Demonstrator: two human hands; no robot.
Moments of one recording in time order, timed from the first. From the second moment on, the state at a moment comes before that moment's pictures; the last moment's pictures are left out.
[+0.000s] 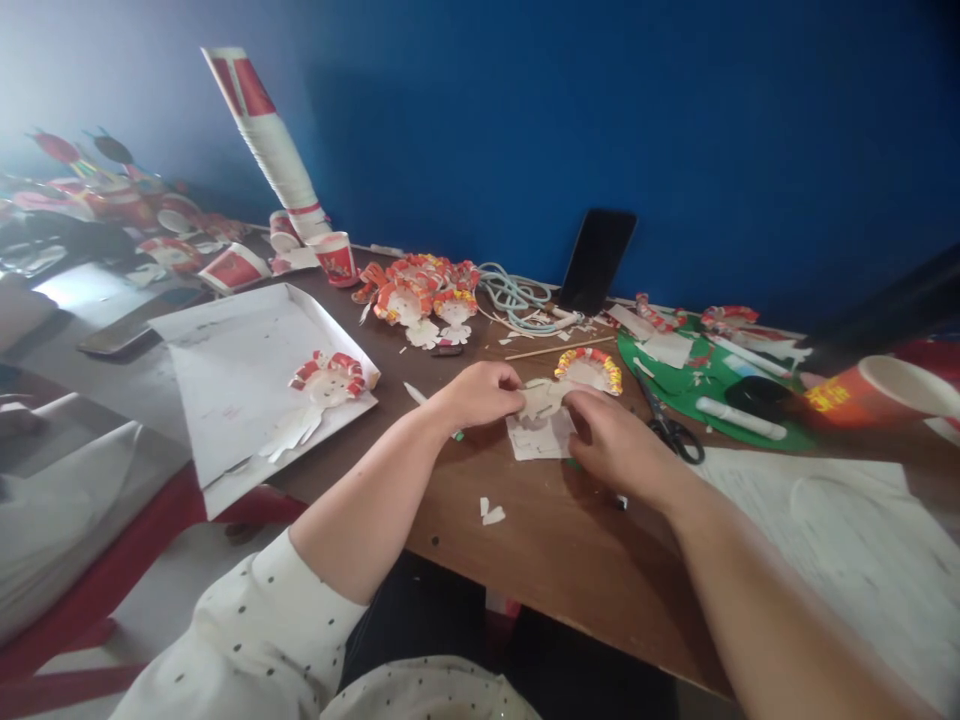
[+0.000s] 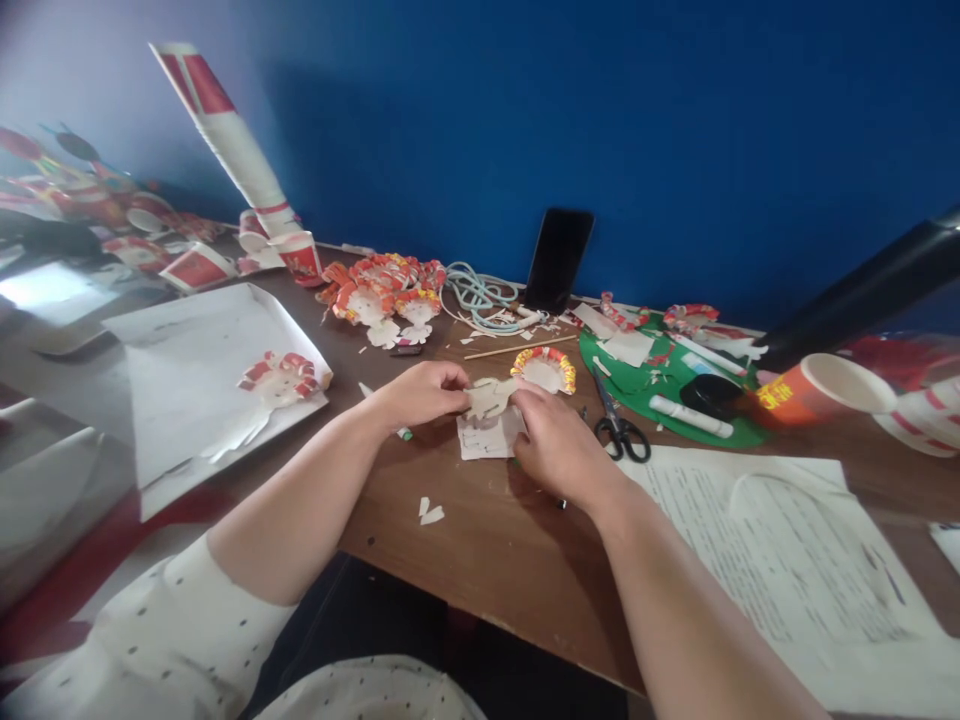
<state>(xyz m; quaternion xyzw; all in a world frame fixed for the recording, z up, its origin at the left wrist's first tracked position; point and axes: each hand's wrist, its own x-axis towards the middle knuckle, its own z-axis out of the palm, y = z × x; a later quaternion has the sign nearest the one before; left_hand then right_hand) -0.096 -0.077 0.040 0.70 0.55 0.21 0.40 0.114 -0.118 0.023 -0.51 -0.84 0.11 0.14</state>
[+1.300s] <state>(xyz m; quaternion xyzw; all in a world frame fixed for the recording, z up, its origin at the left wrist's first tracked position) -0.087 -0.104 0.054 0.69 0.48 0.06 0.53 0.119 -0.144 0.042 -0.66 -0.70 0.24 0.16</state>
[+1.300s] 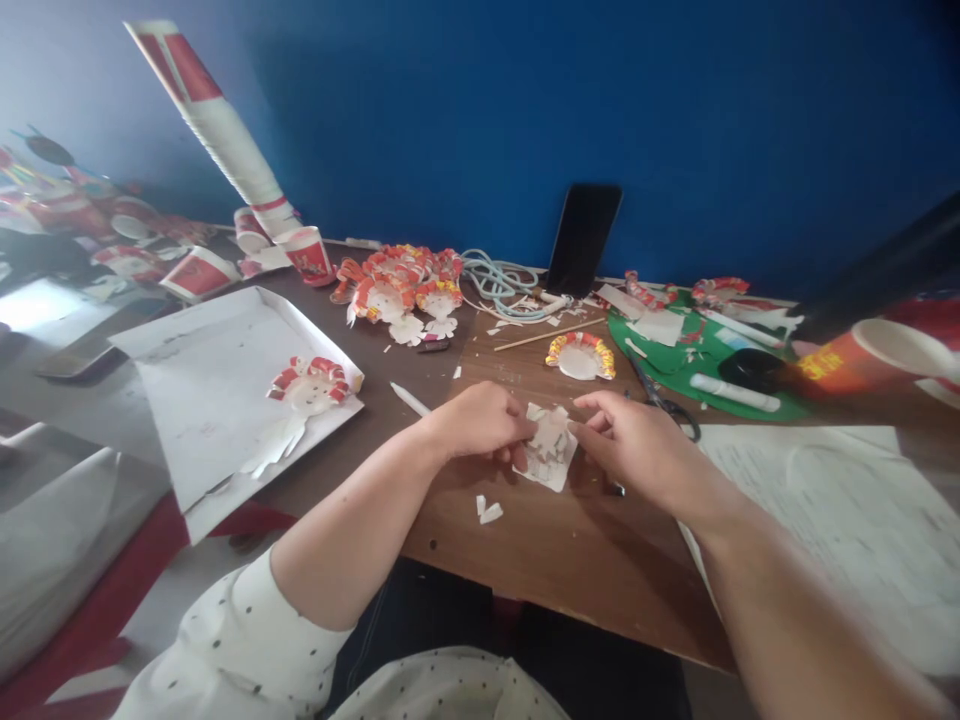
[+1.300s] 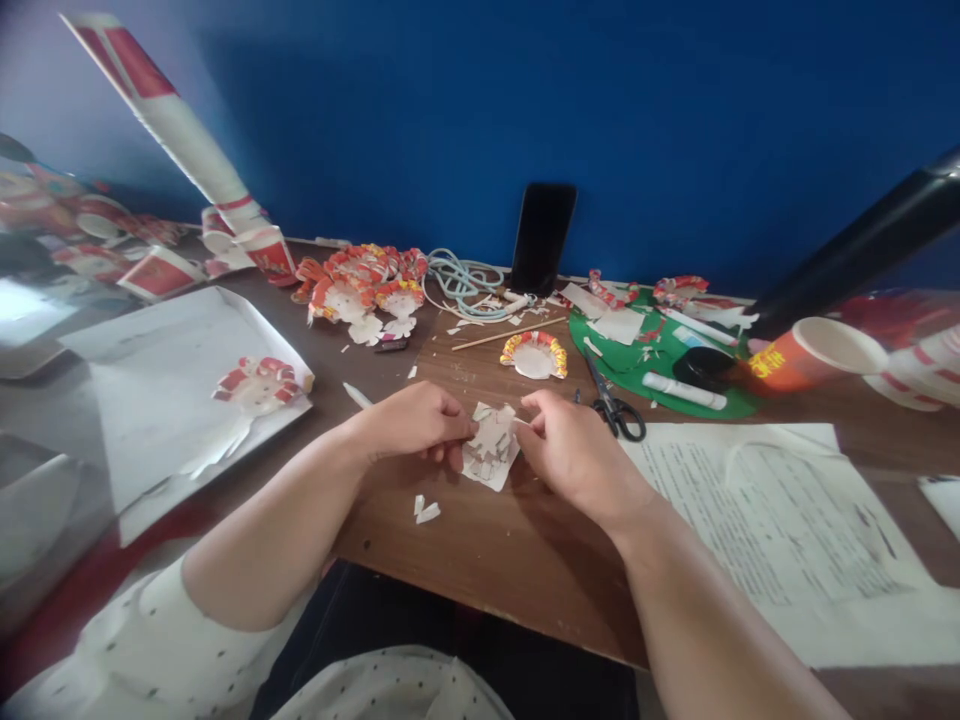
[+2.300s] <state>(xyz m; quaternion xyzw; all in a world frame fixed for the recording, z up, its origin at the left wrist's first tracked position) -0.085 -0.108 0.043 0.81 0.50 0.11 0.28 0.107 -0.141 0.023 -0.64 -0.71 0.23 0.20</state>
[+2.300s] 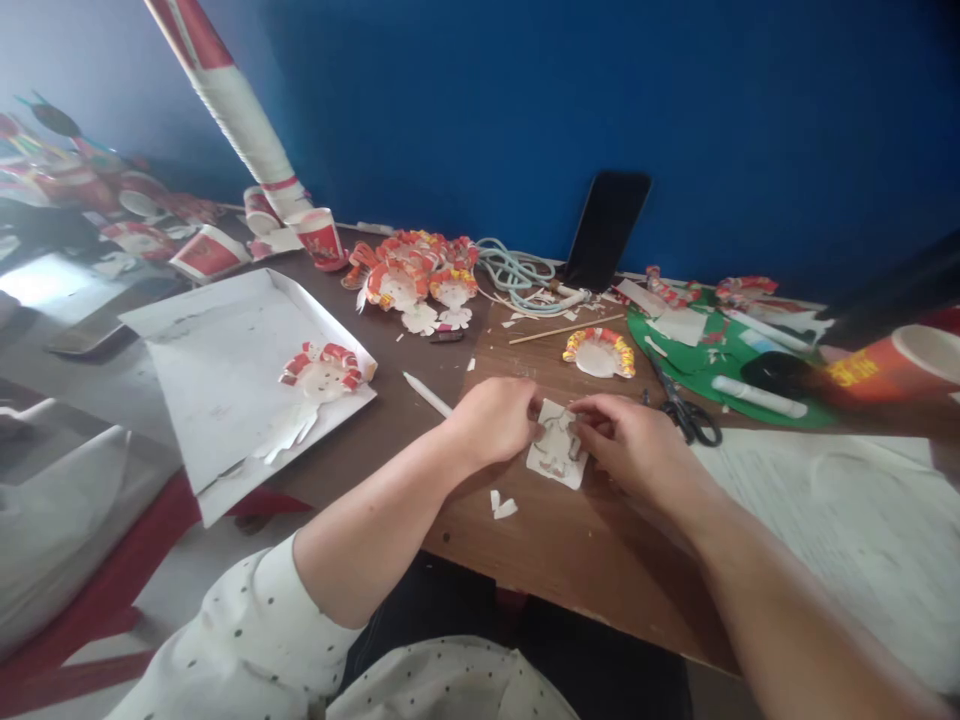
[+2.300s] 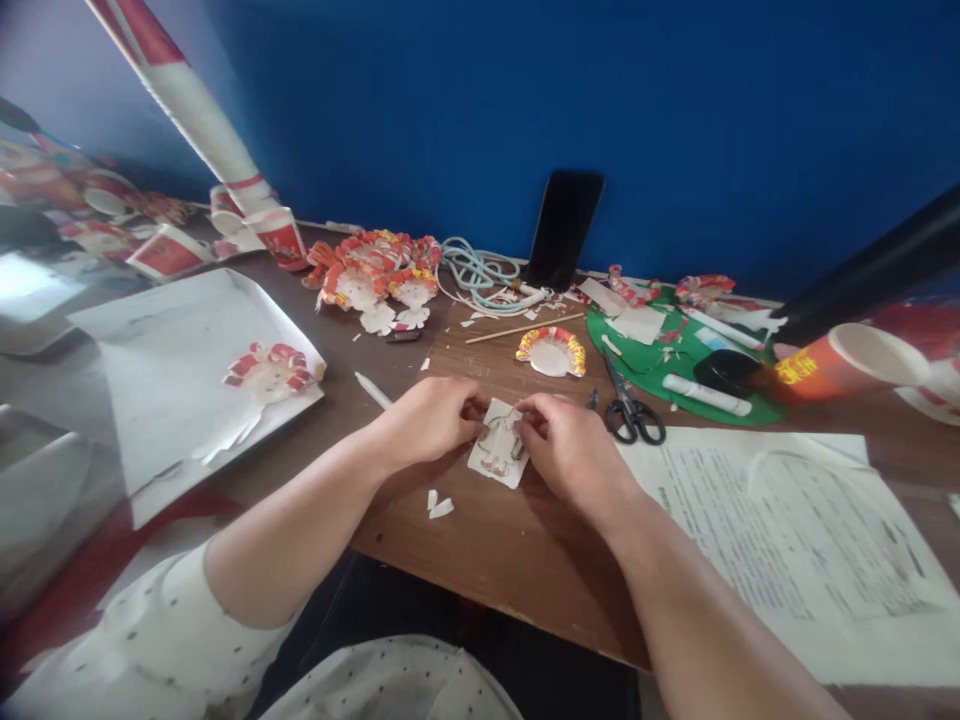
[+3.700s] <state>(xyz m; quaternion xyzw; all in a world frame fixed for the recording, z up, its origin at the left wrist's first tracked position) -0.081 -0.118 0.043 0.85 0.50 0.10 0.14 0.095 -0.144 0.025 -0.65 -0.73 0.14 0.13</state>
